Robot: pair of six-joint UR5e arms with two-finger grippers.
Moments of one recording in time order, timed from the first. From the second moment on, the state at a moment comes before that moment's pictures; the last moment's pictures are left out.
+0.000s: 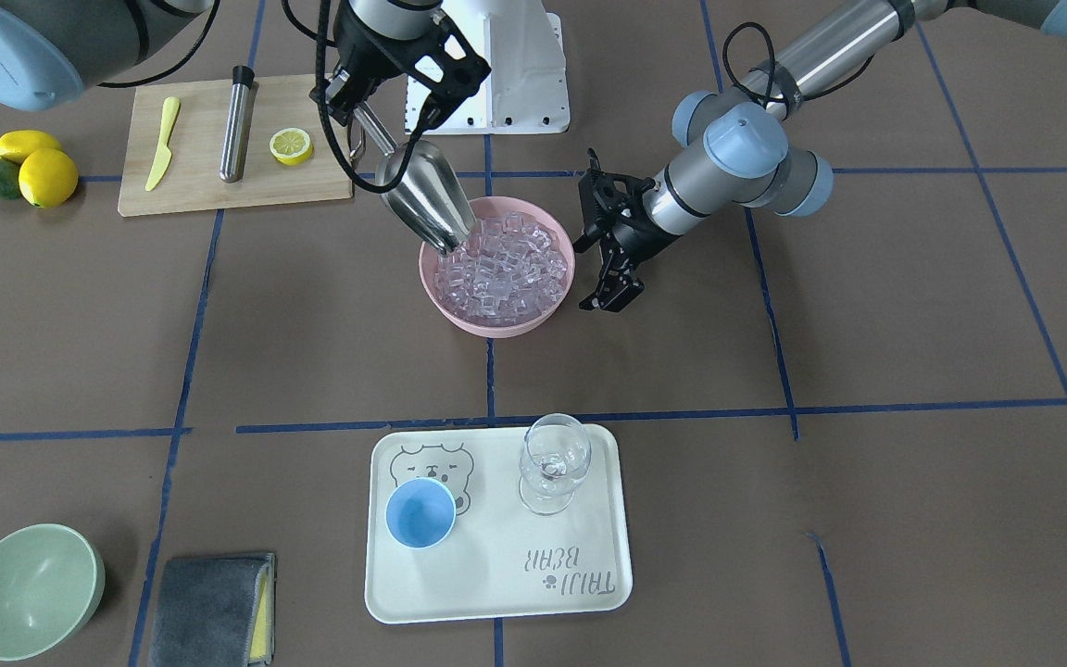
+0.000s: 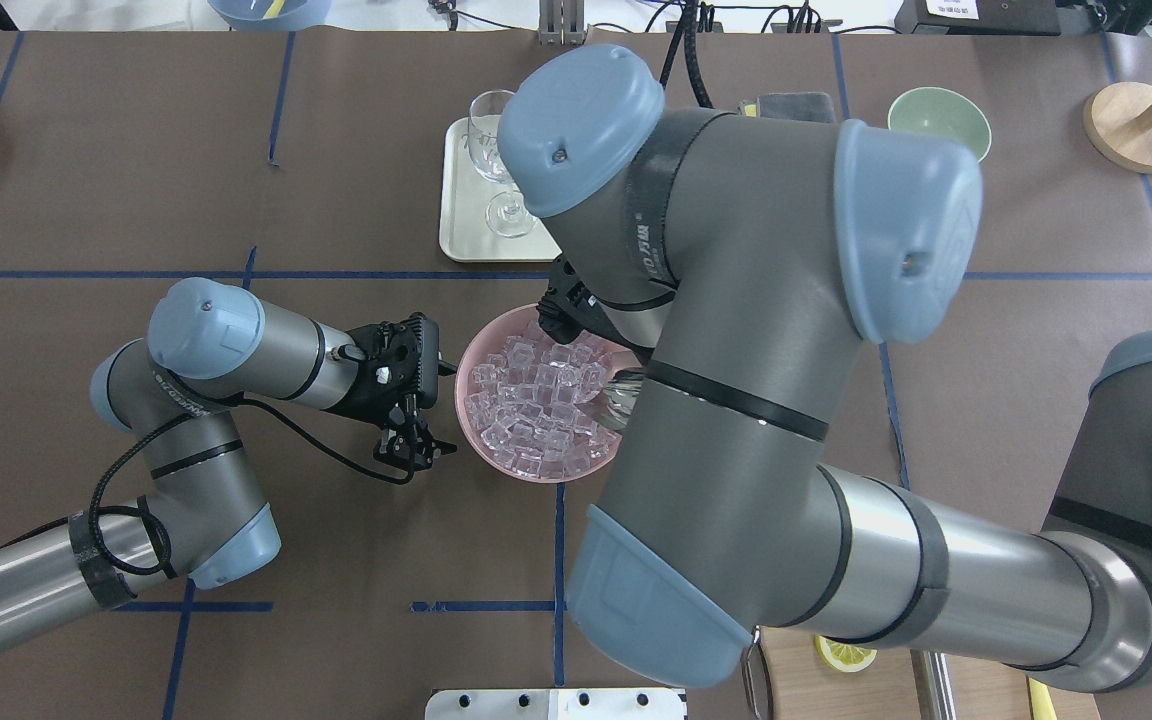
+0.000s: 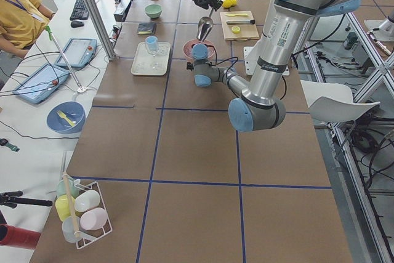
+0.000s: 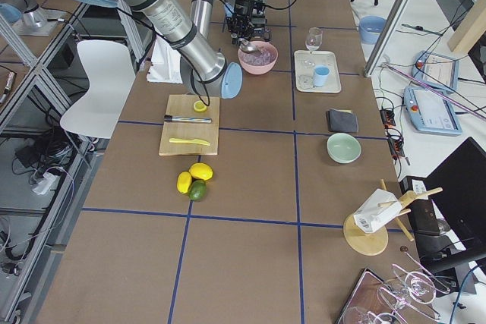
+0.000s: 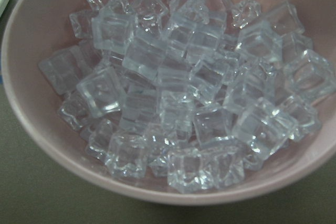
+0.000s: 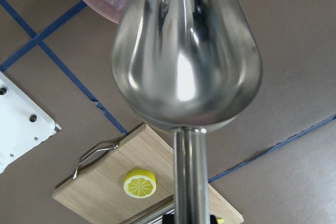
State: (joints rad) left arm -0.55 -2.02 -1.50 -2.49 -2.04 0.12; right arm 0.53 -0.57 1.88 -2.73 1.91 0.03
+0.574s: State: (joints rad) left arm -0.55 -2.02 -1.50 -2.49 -2.04 0.12; right arm 0.53 -0.50 1.71 -2.74 1.87 -0.08
